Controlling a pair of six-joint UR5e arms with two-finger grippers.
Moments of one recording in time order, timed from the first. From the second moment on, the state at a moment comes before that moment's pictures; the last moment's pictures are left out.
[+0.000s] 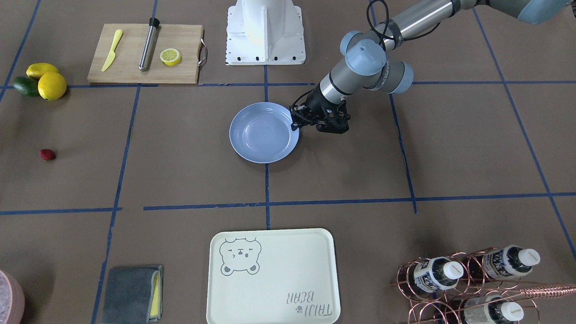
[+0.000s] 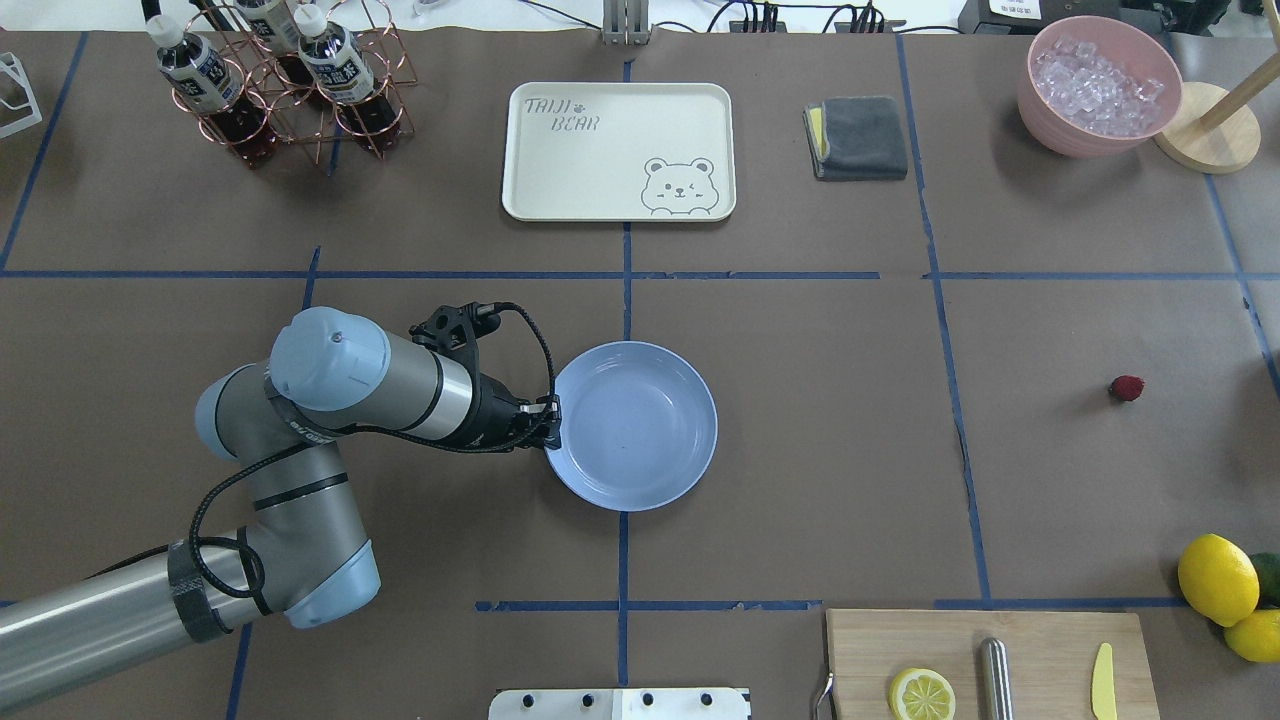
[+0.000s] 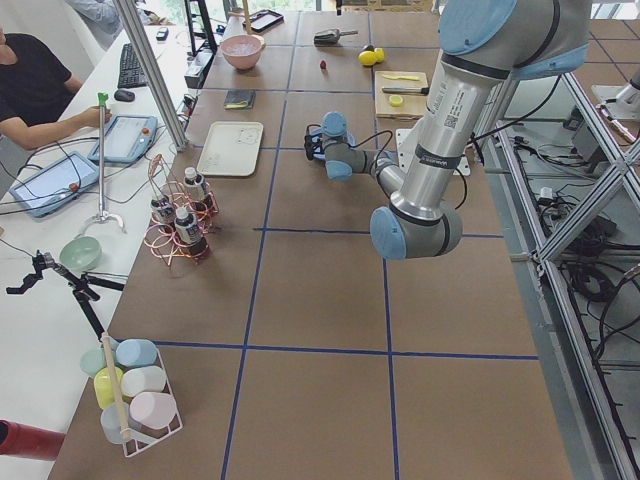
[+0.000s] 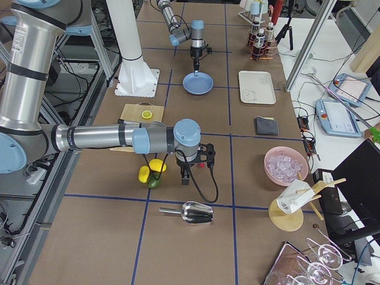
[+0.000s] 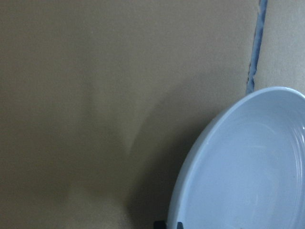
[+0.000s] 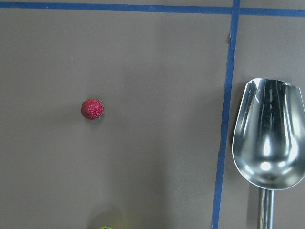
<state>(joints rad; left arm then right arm) -0.48 -2.06 -1.54 -2.36 -1.99 -1.57 1.45 -1.86 1.94 -1.57 2.44 0.08</state>
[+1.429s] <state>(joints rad) -0.51 -2.06 -1.54 -2.35 -1.99 -1.58 1.44 -1.86 1.95 -1.56 2.44 0.08</state>
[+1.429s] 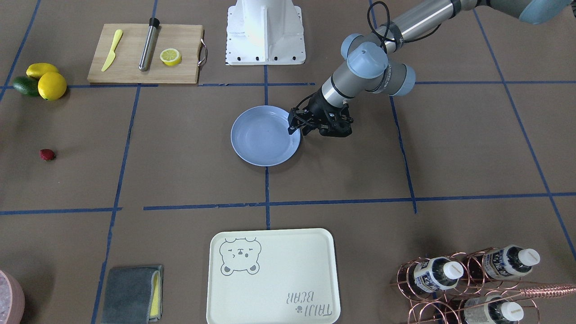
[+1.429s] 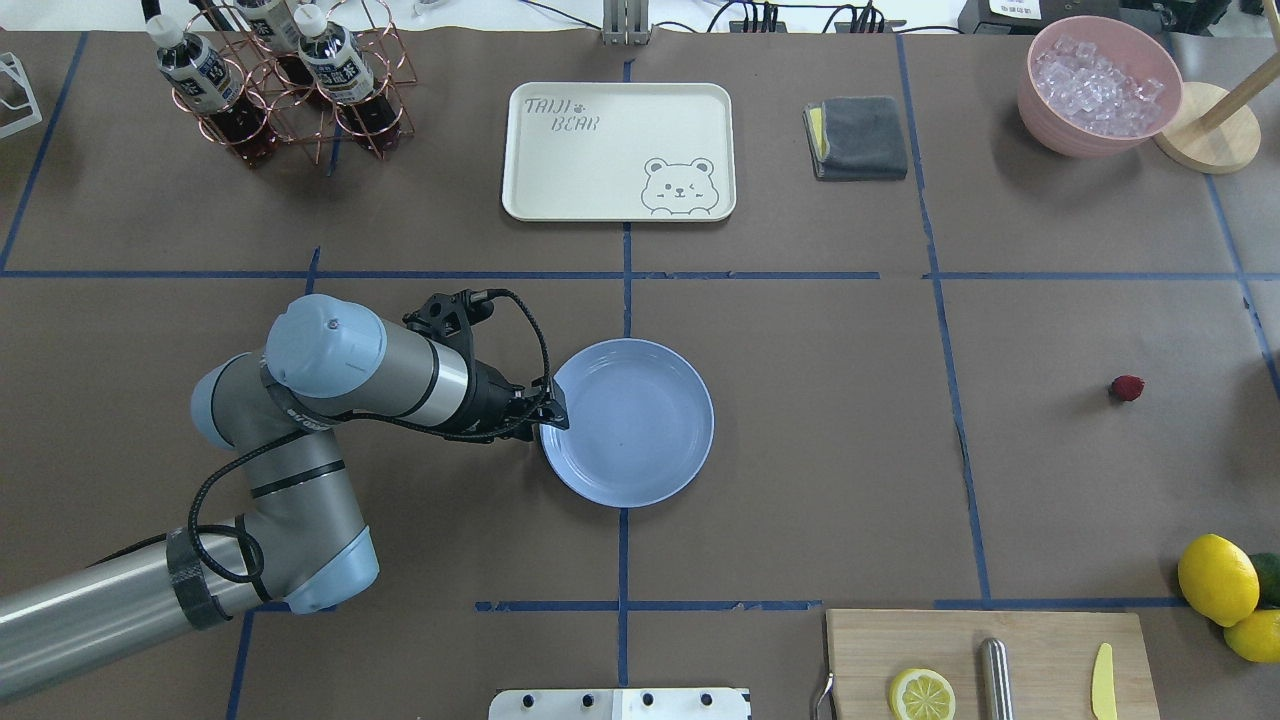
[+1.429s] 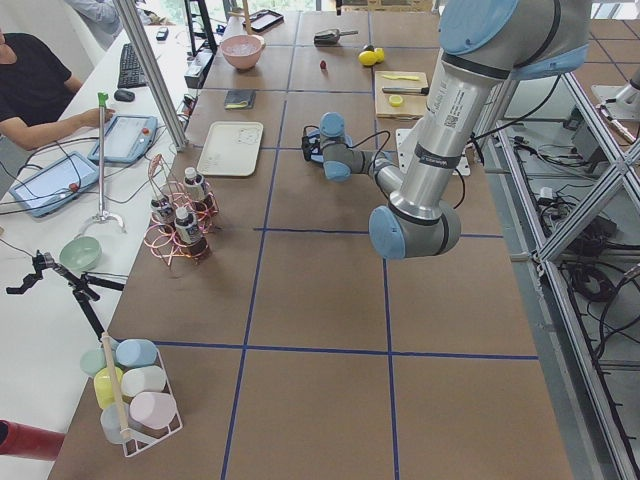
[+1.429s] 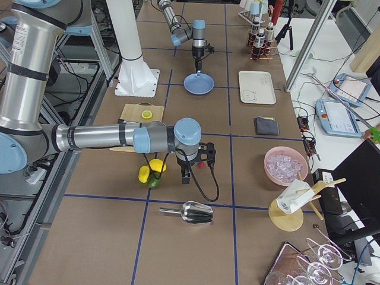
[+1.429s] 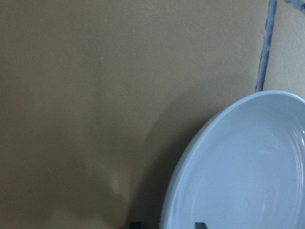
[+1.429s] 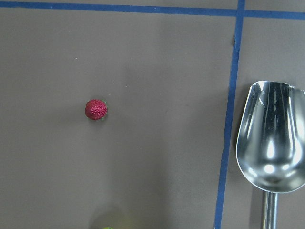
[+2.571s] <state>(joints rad) -0.56 -1.96 -1.69 -2.32 -2.00 -1.58 1.06 -1.69 1.76 -1.15 2.24 0.64</state>
